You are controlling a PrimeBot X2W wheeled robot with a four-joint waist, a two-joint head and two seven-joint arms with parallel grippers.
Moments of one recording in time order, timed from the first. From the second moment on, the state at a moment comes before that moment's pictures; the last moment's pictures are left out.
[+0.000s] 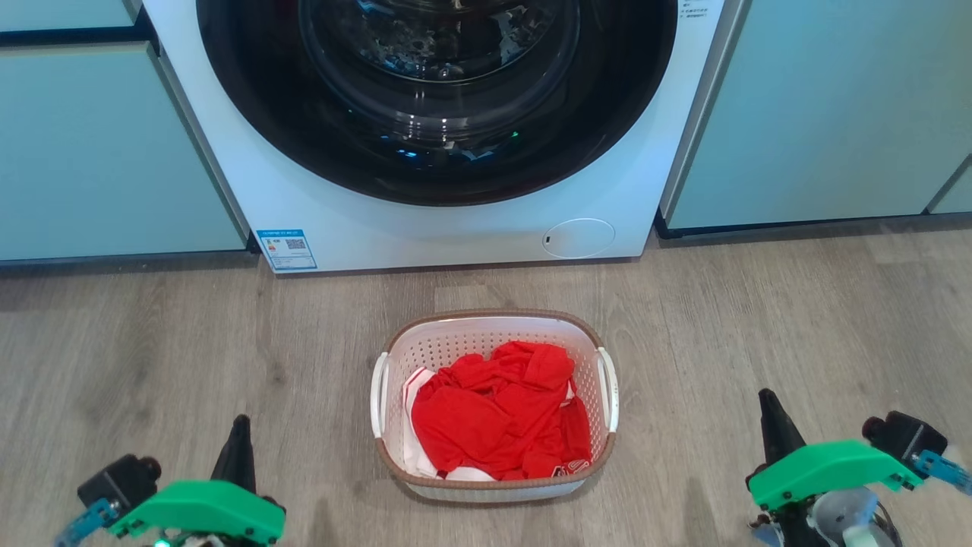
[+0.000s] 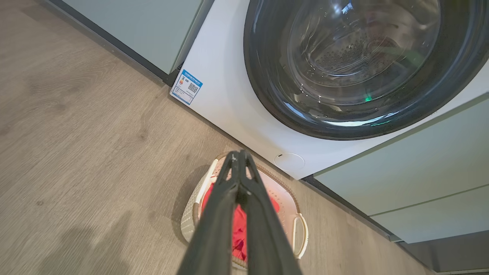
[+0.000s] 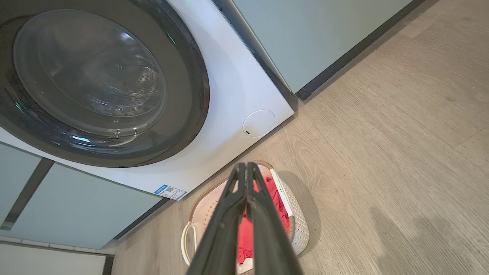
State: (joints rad) left arm 0.08 0.05 -0.02 0.28 -0.74 -0.02 -0.09; right arm 0.00 -0.06 0.06 0.31 0.84 0.12 -0.11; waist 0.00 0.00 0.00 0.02
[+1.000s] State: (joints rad) left arm 0.03 0.05 0.01 0.28 -1.09 -0.06 -0.01; right arm -0.02 -0.06 0.00 0.30 1.16 0.12 -0.04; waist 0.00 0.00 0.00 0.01
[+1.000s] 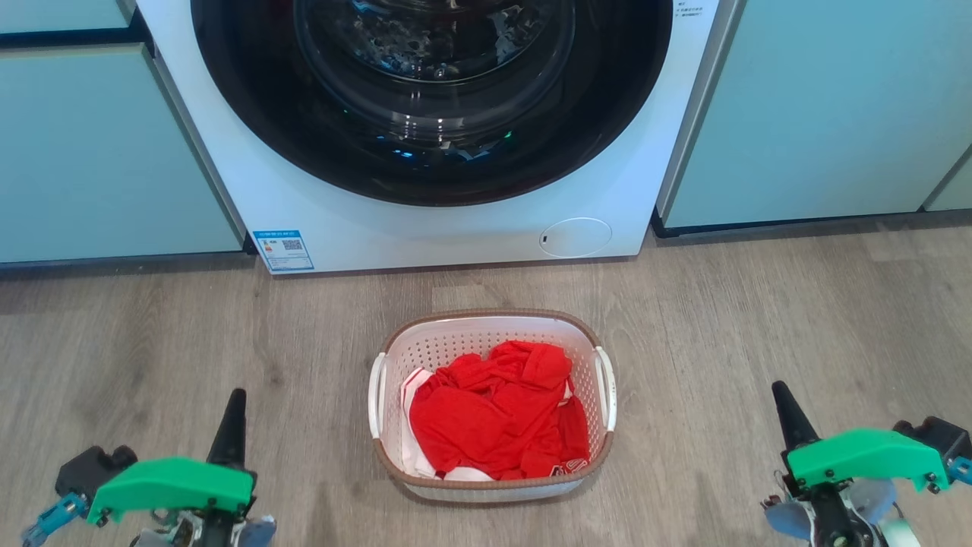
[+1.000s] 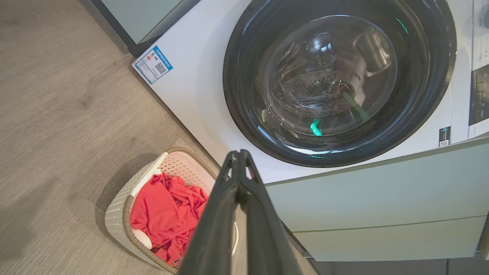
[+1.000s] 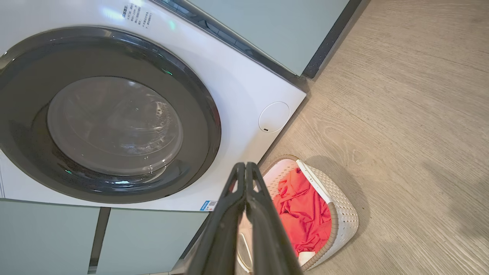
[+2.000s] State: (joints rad) left arm -0.03 0.04 0.06 0.28 -1.46 -0.11 0.07; right arm -0.04 -0.06 -0.07 0.29 1.50 0.12 0.05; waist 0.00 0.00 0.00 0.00
